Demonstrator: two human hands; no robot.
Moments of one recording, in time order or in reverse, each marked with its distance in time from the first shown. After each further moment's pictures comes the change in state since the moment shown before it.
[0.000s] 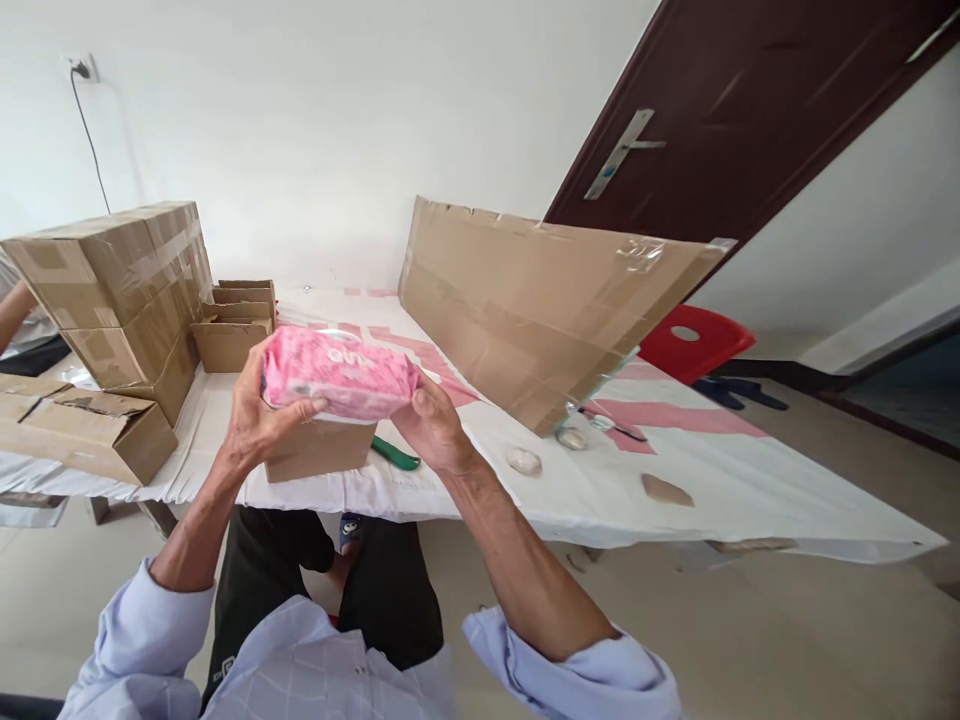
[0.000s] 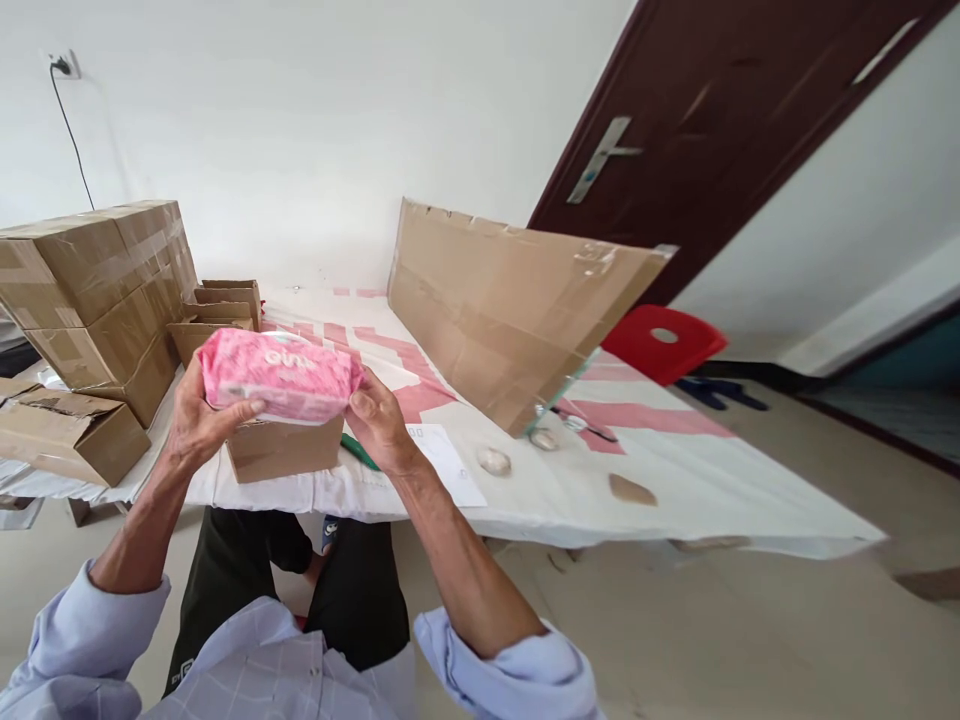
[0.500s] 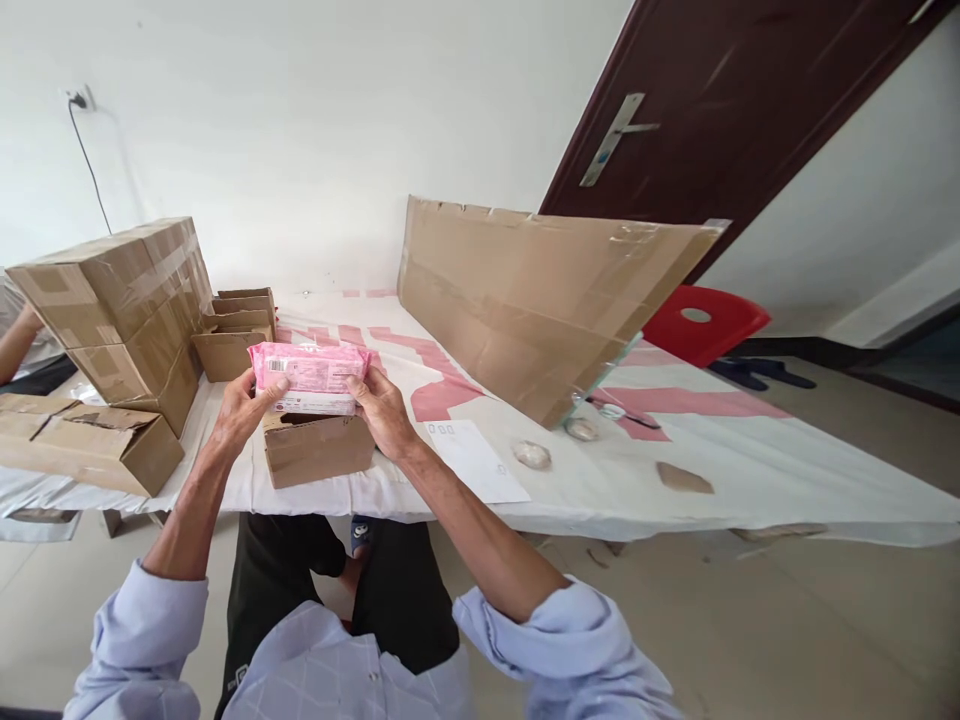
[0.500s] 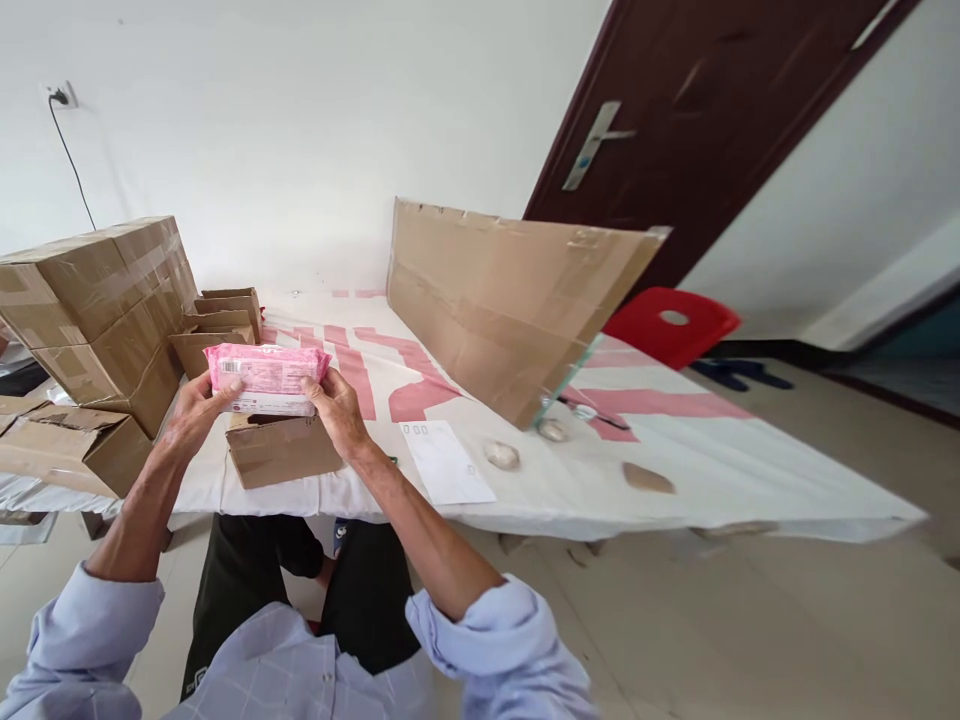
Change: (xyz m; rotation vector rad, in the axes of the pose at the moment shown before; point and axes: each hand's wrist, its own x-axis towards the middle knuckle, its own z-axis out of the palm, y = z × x) left_hand 0.009 -0.027 -0.015 -0.247 -0.087 -0.545; right_hand 0.032 0.041 0.032 0.019 0.205 0.077
